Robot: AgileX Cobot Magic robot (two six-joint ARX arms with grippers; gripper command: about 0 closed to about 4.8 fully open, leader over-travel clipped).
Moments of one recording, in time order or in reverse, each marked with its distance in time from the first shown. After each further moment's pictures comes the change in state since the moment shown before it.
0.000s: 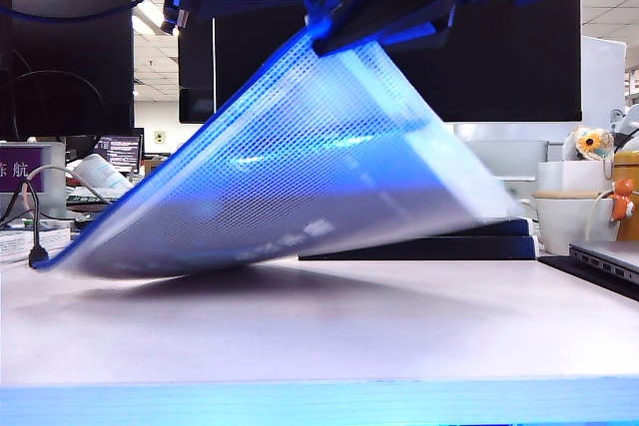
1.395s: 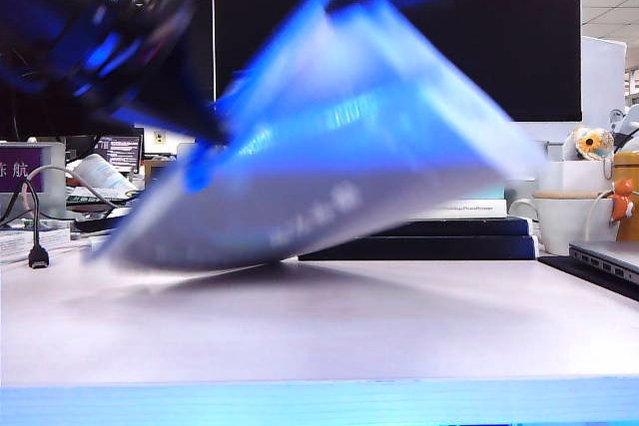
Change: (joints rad) left arm 0.132 0.010 0.005 -0.402 -0.263 0.271; right arm -0.002 -0.038 0.099 -0.016 0.097 0.054
